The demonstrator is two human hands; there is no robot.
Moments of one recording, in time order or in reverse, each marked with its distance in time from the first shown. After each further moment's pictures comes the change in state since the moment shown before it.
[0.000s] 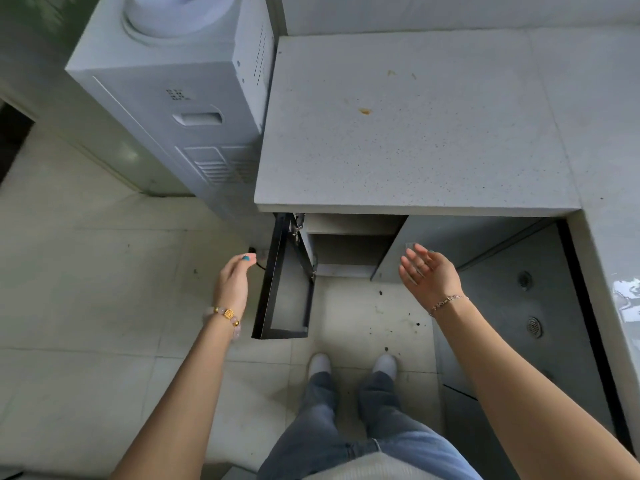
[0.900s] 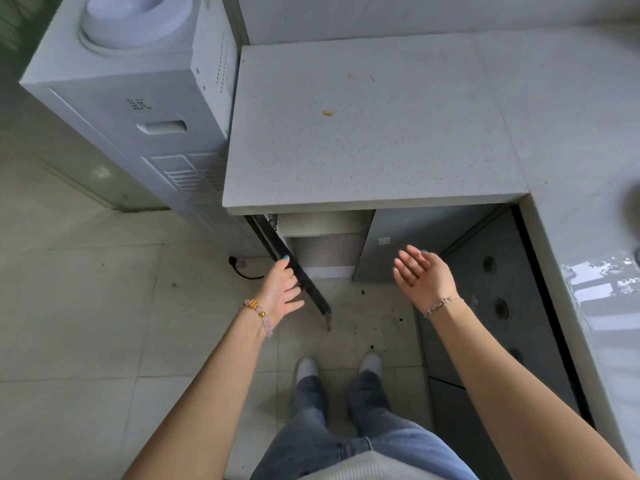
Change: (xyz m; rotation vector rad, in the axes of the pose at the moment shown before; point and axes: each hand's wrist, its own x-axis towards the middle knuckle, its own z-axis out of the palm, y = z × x) left_hand -0.036 0.020 0.086 -0.268 -0.425 -0.433; right_hand -0.016 -0.019 -0.037 0.038 0.045 -0.030
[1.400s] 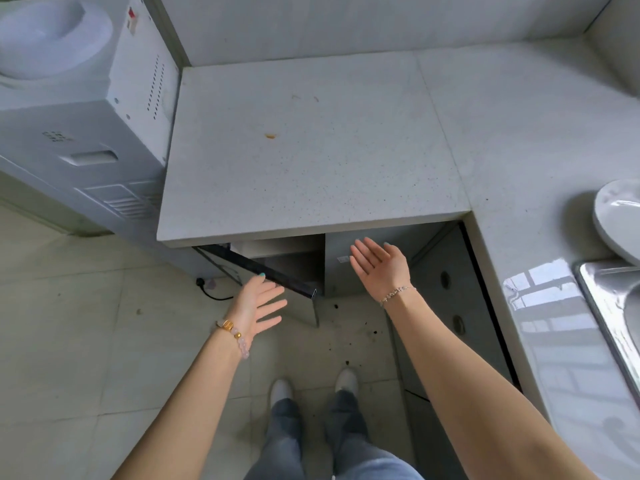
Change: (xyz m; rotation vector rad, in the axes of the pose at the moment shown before) left_hand 0.007 0.012 0.060 0.079 0.013 0.053; right_hand 0.041 -0.048 0.009 0.165 -0.156 0.015
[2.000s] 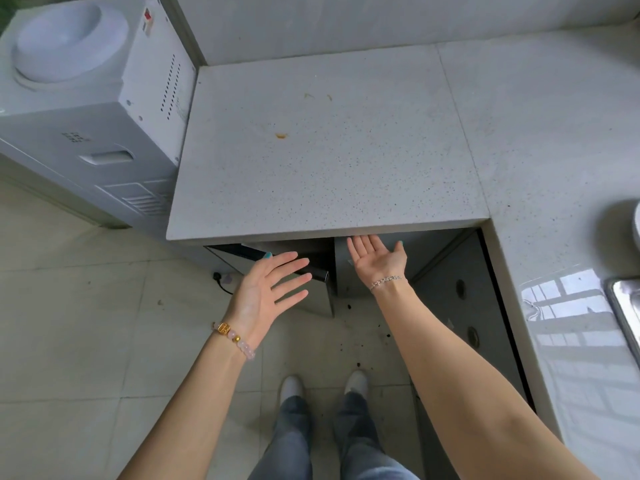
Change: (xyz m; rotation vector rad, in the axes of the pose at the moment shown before) left_hand -0.028 0.025 0.026 -0.208 -0.105 0.238; right_hand 0.027 0.000 0.027 0.367 -0.066 0.061
